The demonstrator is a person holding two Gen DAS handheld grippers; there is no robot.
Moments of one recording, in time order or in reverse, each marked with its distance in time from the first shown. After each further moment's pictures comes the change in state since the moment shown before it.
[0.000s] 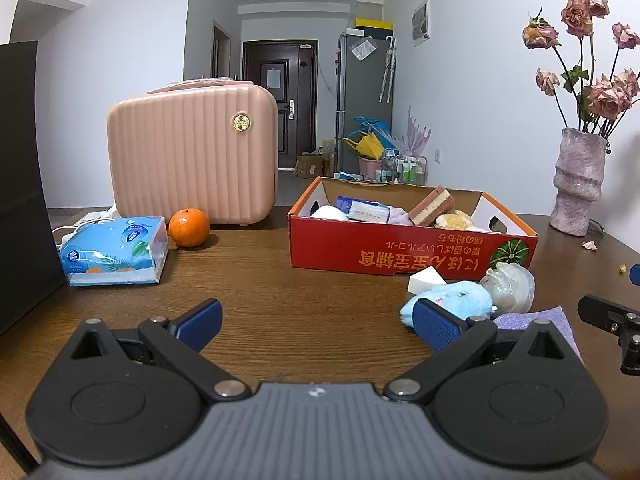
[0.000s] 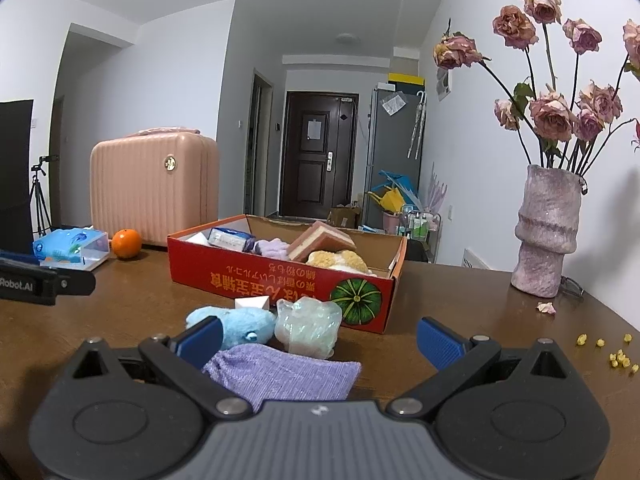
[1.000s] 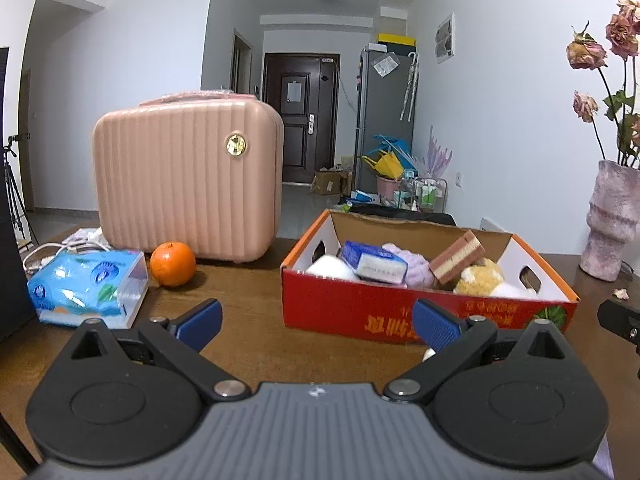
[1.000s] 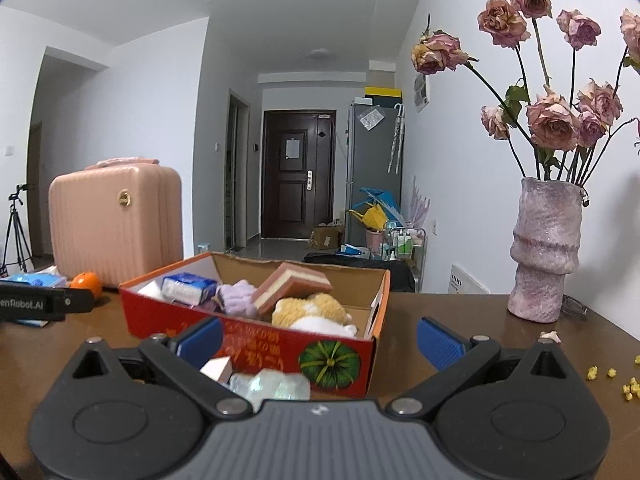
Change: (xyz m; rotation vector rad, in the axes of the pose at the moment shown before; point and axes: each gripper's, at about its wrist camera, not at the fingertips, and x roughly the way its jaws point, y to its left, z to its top) left arm 0.066 -0.013 0.040 -0.054 -0.042 0.049; right arm 0.058 -0.022 0.032 0.050 -0.063 -0.047
